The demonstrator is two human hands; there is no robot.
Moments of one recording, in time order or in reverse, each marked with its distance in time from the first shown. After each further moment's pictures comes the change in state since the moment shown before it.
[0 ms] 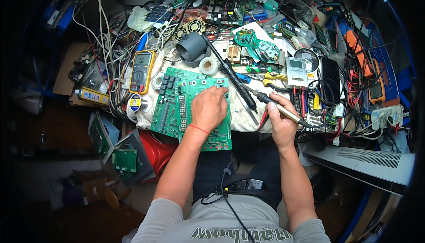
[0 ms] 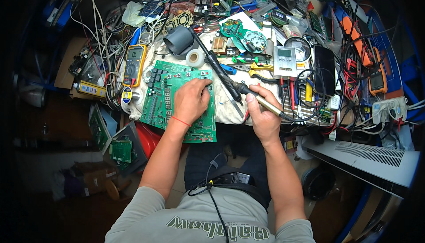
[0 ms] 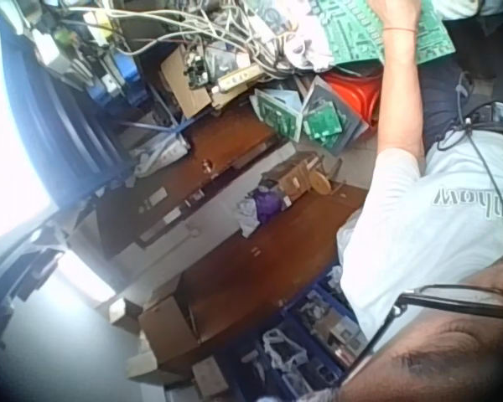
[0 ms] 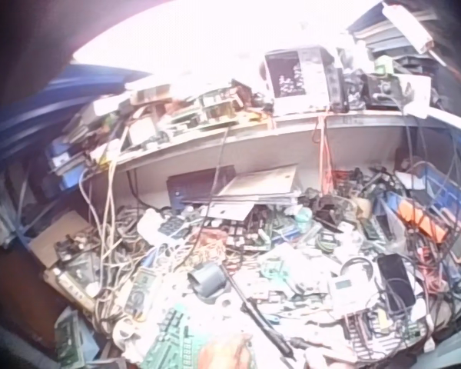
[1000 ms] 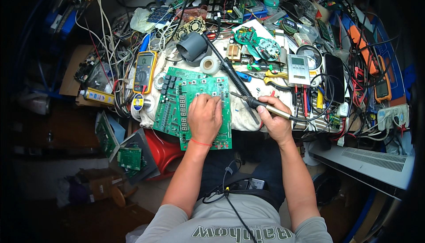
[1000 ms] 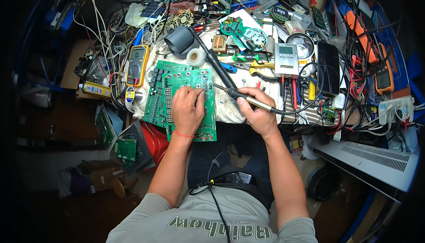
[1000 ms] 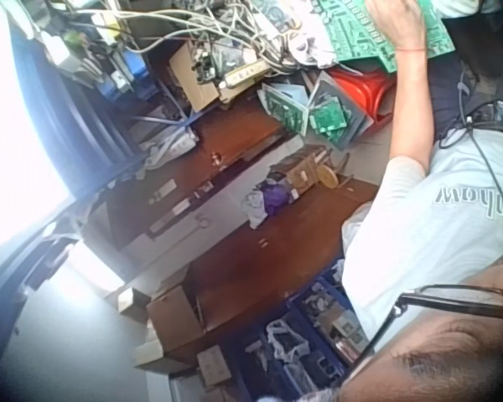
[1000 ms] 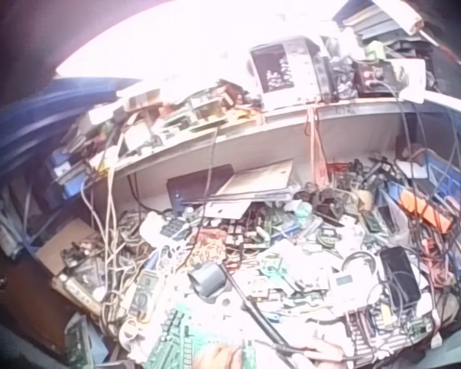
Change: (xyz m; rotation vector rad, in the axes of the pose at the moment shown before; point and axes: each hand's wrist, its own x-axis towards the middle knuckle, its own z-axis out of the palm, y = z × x) left_hand -0.030 0.011 -0.002 0.064 0.248 0.015; right_hand 0.011 0.032 -0.006 -0.117 -0.221 -0.085
